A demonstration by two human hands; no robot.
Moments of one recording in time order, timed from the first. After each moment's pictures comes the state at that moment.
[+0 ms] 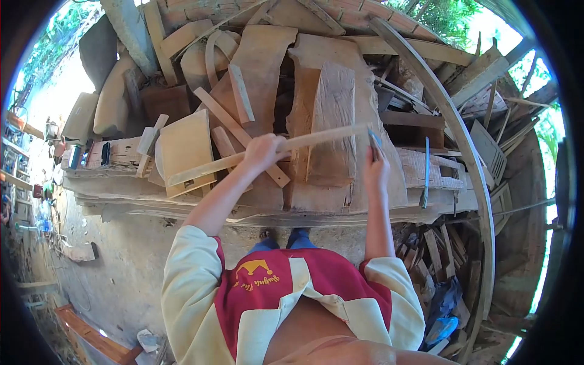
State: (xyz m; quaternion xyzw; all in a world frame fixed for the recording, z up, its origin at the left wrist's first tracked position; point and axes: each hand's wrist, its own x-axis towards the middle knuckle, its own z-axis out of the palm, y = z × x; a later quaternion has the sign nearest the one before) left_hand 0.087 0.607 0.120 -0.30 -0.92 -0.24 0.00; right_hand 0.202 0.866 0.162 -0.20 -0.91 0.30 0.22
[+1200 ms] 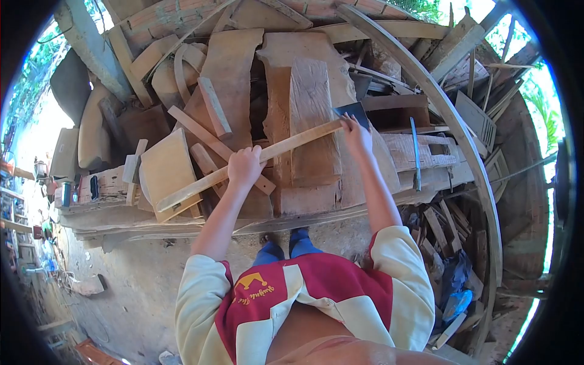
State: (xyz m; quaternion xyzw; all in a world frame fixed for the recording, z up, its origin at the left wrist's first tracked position) left_hand 0.093 0.620 0.103 -0.29 -0.95 -0.10 0.07; right_hand 0.134 0.921 0.119 -0.20 -0.94 0.24 0.11
